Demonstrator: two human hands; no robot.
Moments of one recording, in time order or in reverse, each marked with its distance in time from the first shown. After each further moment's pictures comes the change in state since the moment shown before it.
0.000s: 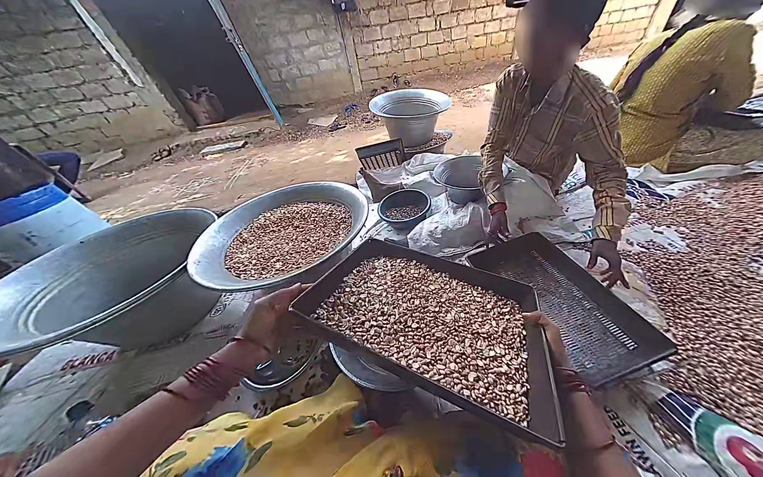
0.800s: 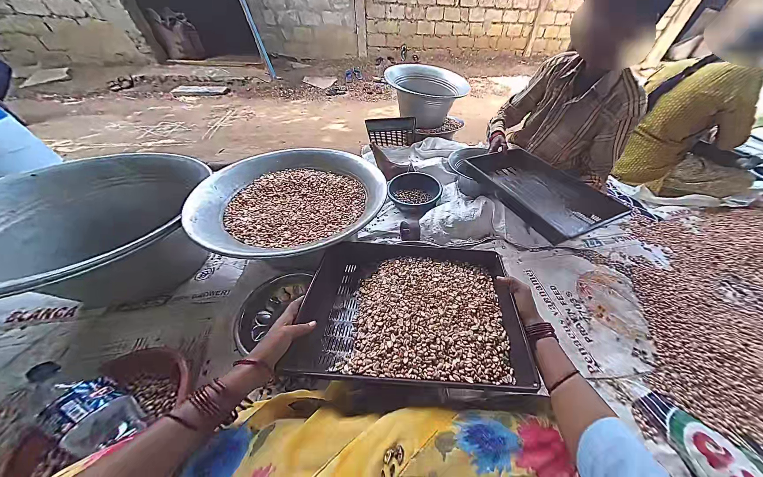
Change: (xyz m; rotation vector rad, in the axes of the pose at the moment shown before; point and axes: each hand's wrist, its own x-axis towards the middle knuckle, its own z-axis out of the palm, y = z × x) left_hand 0.016 -0.101 -0.082 0.165 -0.130 -0.089; right_hand 0.027 0.006 0.099 -0.217 -0.190 -0.013
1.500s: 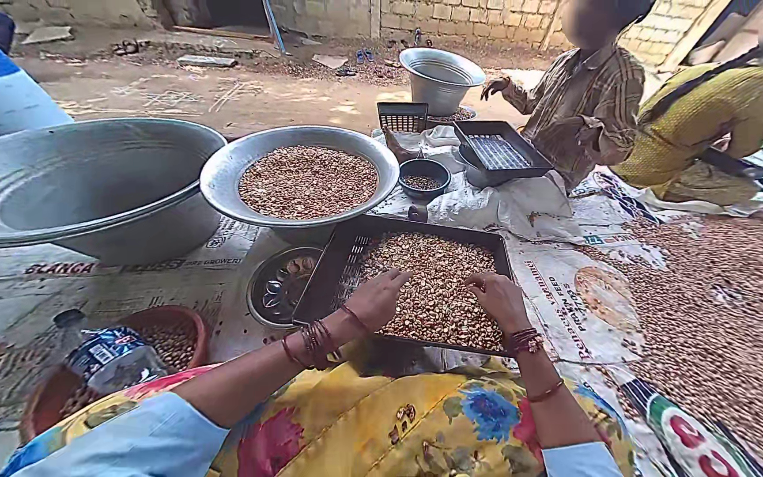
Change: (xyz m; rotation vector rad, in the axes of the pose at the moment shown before) left_hand -0.015 0.073 0.111 1.031 -0.380 0.453; right_hand -0.064 -0.022 0.055 -1.559 -0.309 -0.238
